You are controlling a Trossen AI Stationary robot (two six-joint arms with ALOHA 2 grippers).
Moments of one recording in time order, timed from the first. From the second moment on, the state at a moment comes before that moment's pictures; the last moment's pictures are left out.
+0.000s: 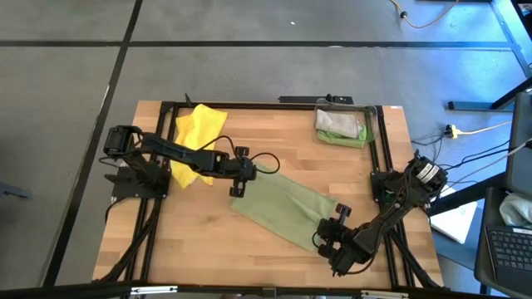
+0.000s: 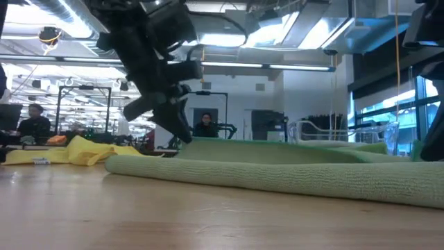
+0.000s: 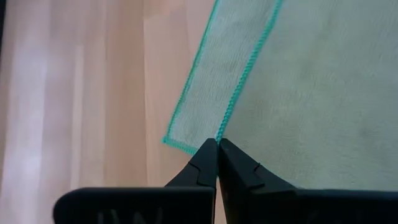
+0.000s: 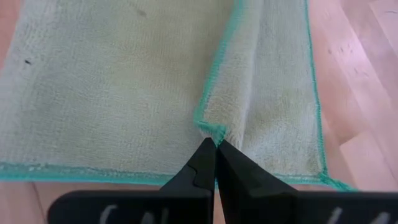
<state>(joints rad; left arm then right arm) 0.01 1.63 0.86 -0.21 -0.28 0.24 0.85 1.82 1.03 -0.81 0.63 1.20</state>
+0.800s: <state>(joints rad) 0.10 1.69 0.86 -0.12 -0.21 0.25 0.85 1.82 0.90 -0.83 0.64 1.41</state>
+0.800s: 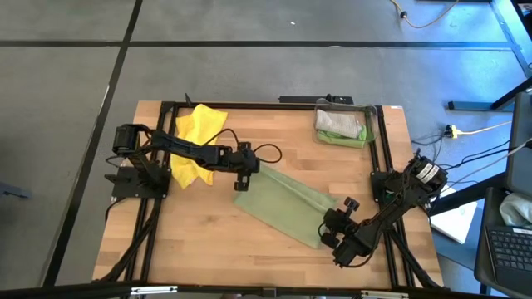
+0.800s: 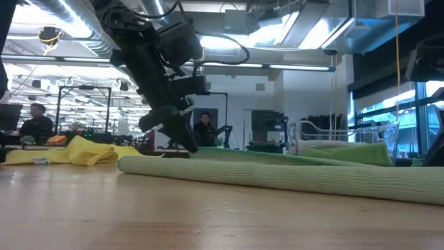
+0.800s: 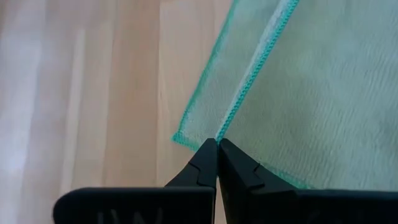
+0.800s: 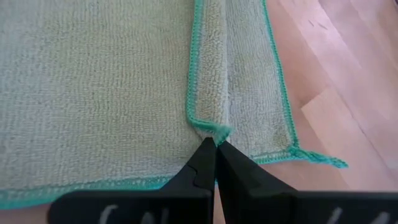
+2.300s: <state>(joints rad) 0.00 1.70 0.86 -0.07 -0.31 0.14 0.88 1.82 0.90 -0.98 0.65 1.69</state>
